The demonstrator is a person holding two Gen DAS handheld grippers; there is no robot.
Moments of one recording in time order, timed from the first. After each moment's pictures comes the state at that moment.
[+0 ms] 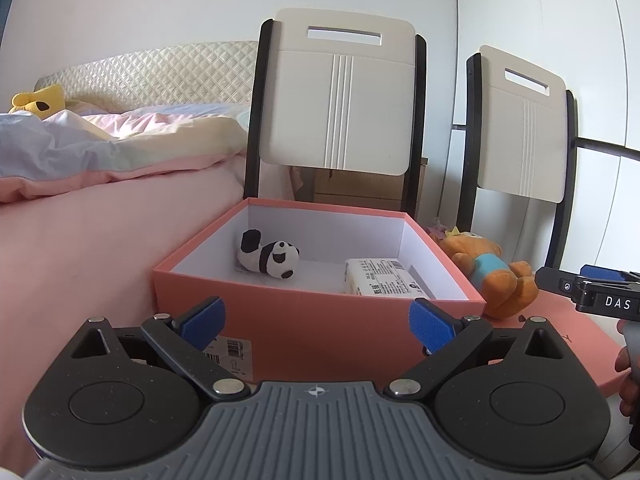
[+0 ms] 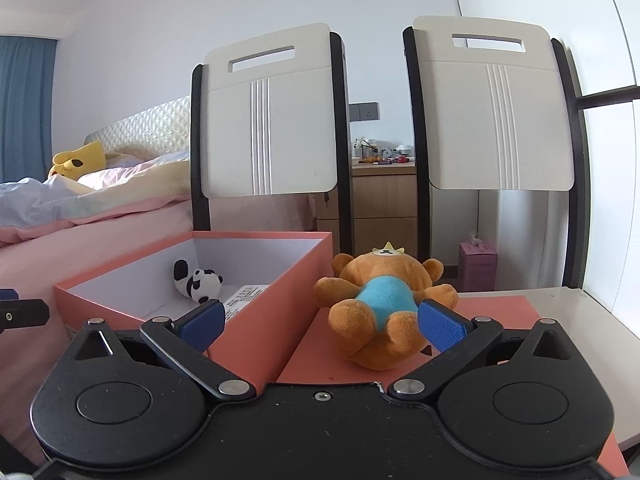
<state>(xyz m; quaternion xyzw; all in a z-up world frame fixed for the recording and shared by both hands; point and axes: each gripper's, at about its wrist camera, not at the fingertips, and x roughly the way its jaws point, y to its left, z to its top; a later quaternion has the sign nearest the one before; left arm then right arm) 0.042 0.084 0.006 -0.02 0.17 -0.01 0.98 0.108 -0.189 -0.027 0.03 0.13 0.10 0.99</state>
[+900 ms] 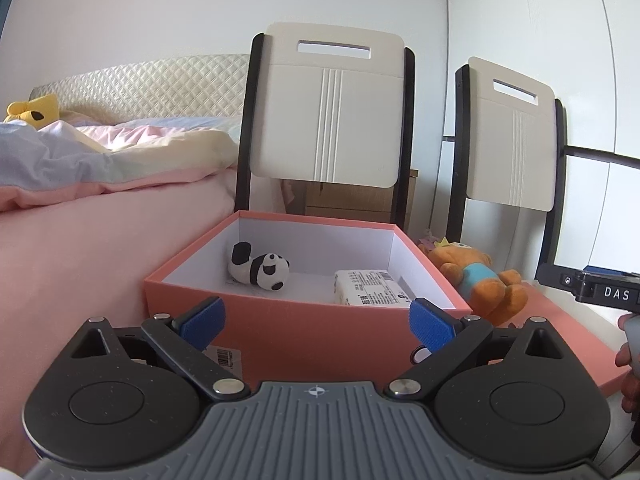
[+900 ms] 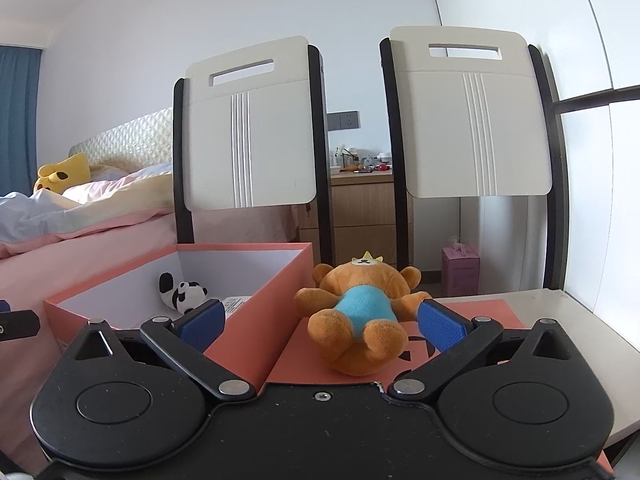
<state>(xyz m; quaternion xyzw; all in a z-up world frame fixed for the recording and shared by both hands) 0.035 0.078 0.007 -0.02 0.15 -0.03 0.99 0.099 -0.198 -0.021 0.04 0.12 0.08 0.99</state>
